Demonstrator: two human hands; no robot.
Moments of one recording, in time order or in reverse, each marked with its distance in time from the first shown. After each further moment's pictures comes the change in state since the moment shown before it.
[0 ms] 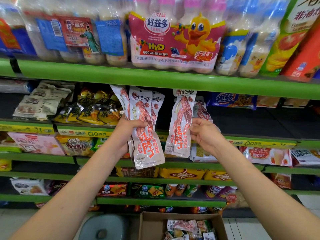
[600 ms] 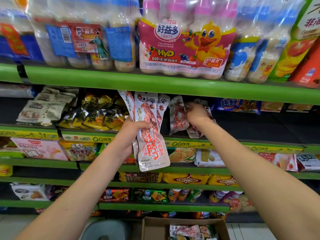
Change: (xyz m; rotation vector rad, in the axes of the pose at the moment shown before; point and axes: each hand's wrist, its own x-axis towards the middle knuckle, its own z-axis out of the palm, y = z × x) left_hand 0.003 0.014 -0.003 -0.012 -0.034 -0.044; right_hand 0.083 -0.039 0.040 -0.906 0.304 -0.139
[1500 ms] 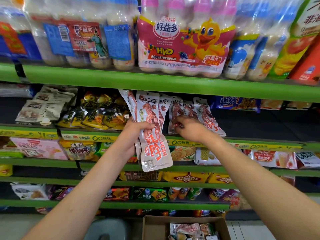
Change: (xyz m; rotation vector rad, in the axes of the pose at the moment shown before) left_hand -0.003 -0.005 0.006 0.016 0.006 -0.040; right_hand -0.032 0.026 0.012 -0.438 -0.291 -0.373
